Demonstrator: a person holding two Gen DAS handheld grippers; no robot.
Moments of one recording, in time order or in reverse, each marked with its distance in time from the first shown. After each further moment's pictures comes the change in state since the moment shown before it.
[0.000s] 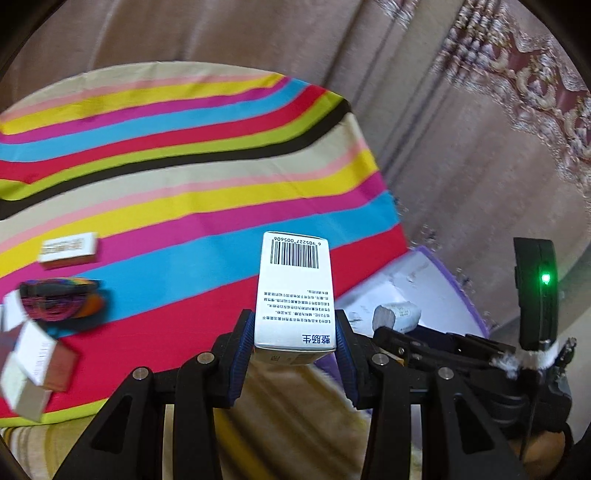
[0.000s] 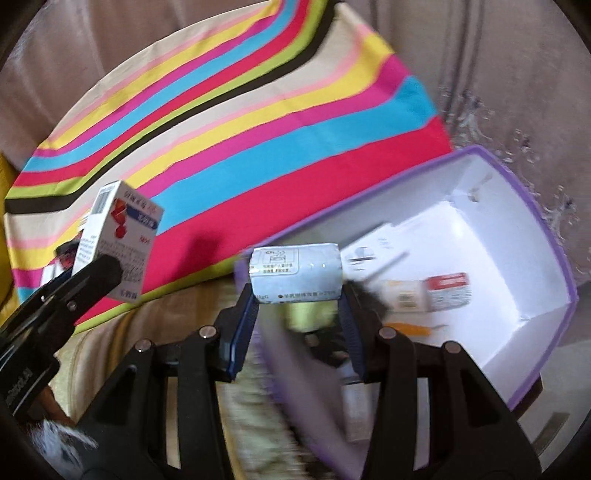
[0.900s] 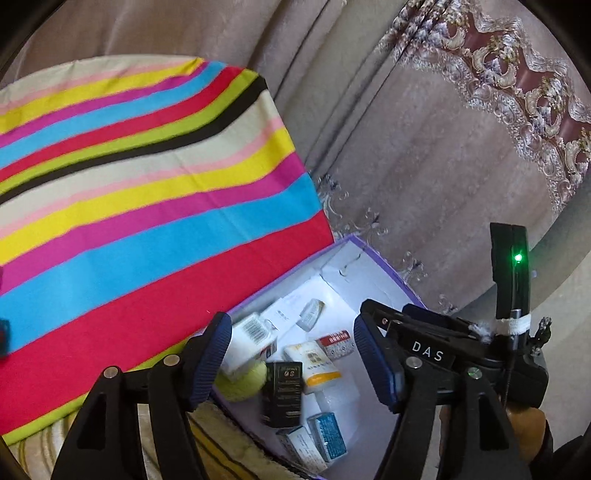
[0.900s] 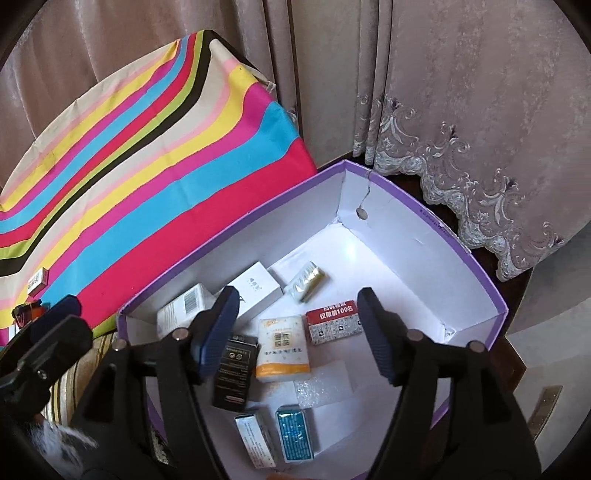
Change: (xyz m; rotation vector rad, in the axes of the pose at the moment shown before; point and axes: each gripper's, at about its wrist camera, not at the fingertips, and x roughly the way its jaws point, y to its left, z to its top) left arm 0.040 -0.075 0.011 0.077 0.027 -0.161; right arm -0.016 -0.097 0.022 0.147 -0.095 -0.162
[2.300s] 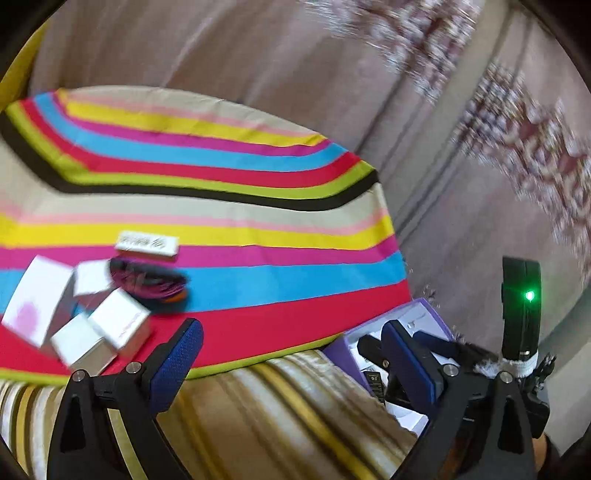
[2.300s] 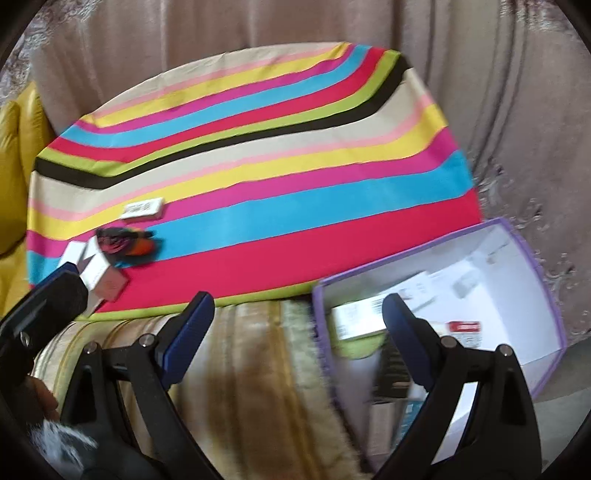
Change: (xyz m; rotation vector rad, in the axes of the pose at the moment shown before) left arm -0.147 0.104 -0.061 -0.238 -0.274 0.206; right arm -0.045 0.166 -0.055 -0.345 -0.056 0.247
